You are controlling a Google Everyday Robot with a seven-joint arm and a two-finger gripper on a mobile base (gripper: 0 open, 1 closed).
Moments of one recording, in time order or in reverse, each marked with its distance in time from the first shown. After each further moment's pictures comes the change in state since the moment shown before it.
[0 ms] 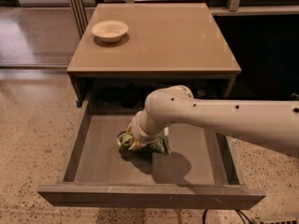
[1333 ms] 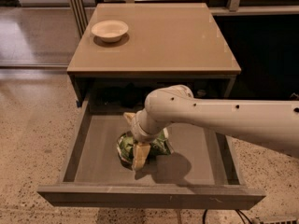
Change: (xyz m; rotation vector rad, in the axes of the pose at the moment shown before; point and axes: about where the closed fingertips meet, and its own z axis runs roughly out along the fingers) arm 0.000 0.000 0.000 0.000 0.000 0.000
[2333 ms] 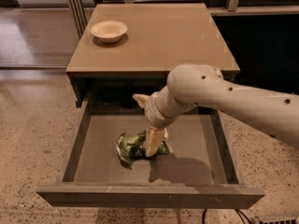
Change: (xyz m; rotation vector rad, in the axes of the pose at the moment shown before) arm -0.002 -0.017 -0.090 0.078 -0.033 -0.051
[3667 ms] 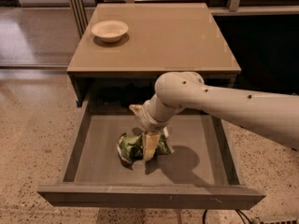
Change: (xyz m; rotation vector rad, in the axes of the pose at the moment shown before) arm 0.023 0.005 0.056 -0.111 0.024 -0.009
